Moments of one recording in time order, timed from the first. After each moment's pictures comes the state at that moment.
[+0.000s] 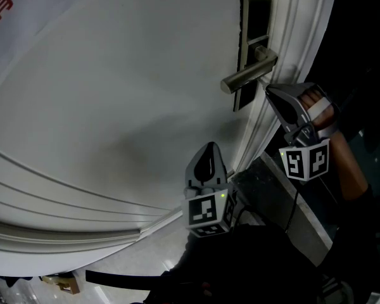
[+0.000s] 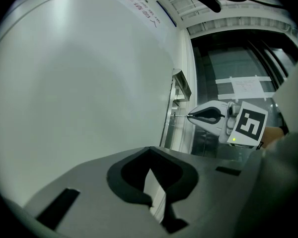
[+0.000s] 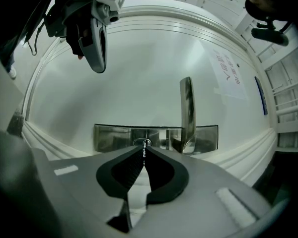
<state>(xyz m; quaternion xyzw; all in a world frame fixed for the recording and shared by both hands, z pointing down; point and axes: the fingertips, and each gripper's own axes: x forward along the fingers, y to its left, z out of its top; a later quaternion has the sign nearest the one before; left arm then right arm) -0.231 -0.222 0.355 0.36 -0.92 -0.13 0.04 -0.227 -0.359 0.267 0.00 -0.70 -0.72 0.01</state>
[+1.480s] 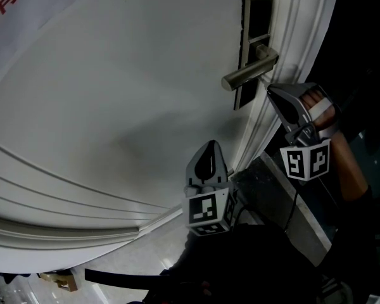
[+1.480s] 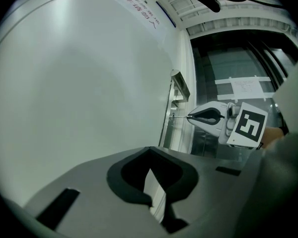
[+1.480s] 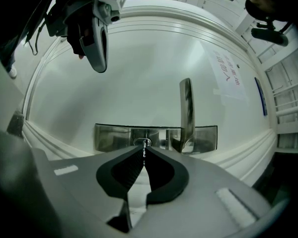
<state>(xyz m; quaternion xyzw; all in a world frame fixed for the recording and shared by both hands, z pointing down) -0.230 -0.223 0.349 0.36 -0.92 -0.13 0.04 -0.225 -0.359 0.267 0.00 -0.69 -0.72 0.00</state>
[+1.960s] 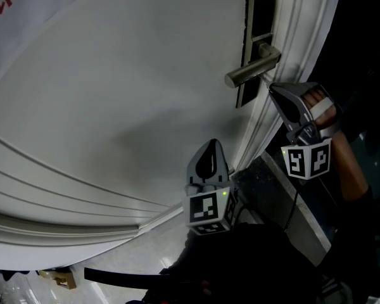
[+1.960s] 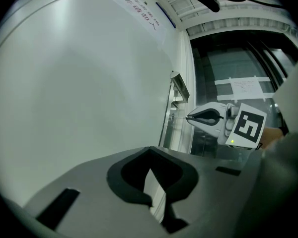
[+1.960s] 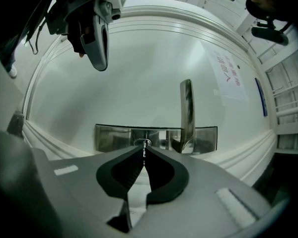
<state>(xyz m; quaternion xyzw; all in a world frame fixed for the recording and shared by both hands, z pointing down) -0.227 -0.217 0.351 0.35 -0.93 -0.14 0.05 -0.224 -0.358 0.268 0.00 -0.69 -0.72 0.01</state>
